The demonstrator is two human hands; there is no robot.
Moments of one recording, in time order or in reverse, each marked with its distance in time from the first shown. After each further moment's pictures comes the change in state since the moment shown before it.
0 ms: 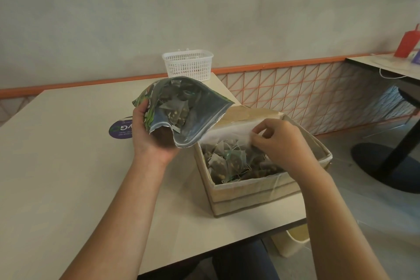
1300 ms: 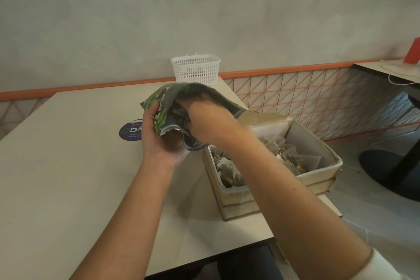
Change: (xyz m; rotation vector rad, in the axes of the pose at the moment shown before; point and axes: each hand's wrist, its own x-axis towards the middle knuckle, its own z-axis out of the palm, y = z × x) left_hand -0.015 0.006 0.012 -0.022 0.151 -0.031; right_hand 0.042 -0.125 0.069 -0.427 -0.156 -0.565
